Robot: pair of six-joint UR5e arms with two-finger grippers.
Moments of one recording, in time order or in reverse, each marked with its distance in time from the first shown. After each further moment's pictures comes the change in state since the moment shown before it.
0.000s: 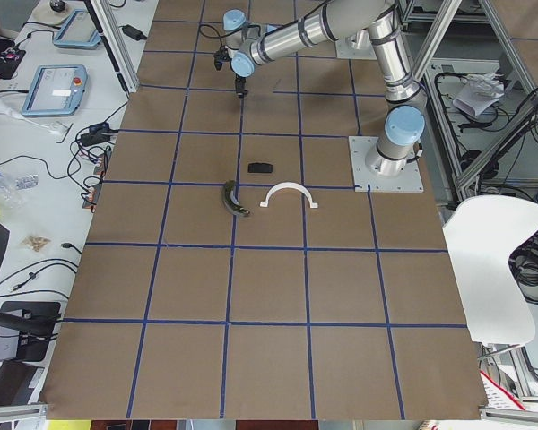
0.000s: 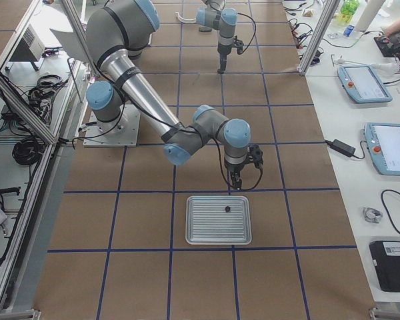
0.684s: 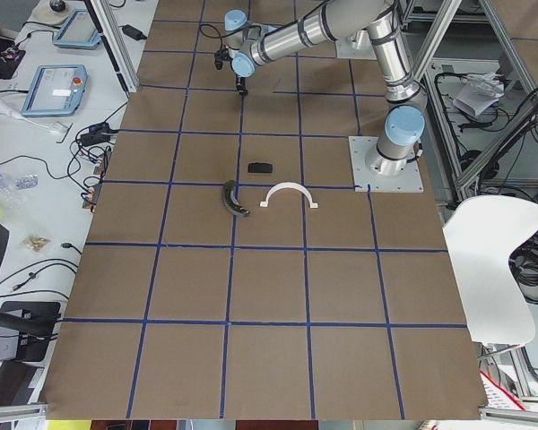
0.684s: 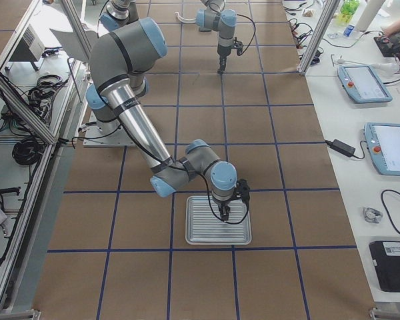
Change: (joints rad) left arm -0.007 0.004 -0.001 0.010 -0.003 0.004; right arm -0.115 0.144 -0.060 -0.046 0.011 -0.109
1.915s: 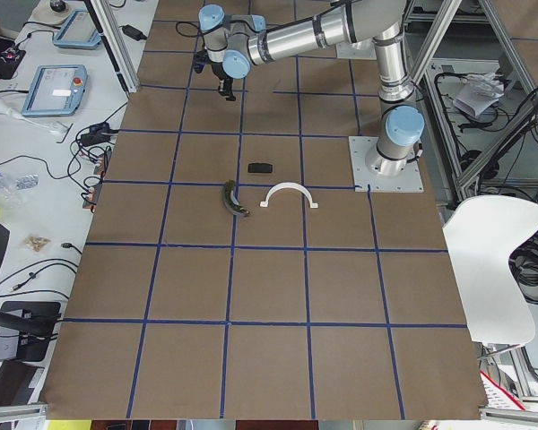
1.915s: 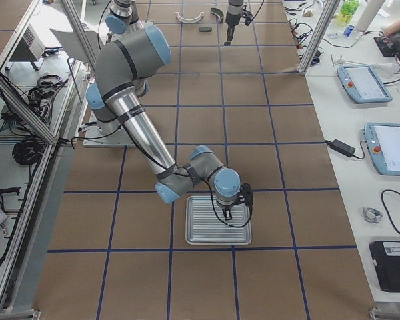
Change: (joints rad) left arm 0.309 0.184 0.042 -0.317 0.001 0.412; right arm 0.013 0.034 -0.015 -0.007 0.047 0.014
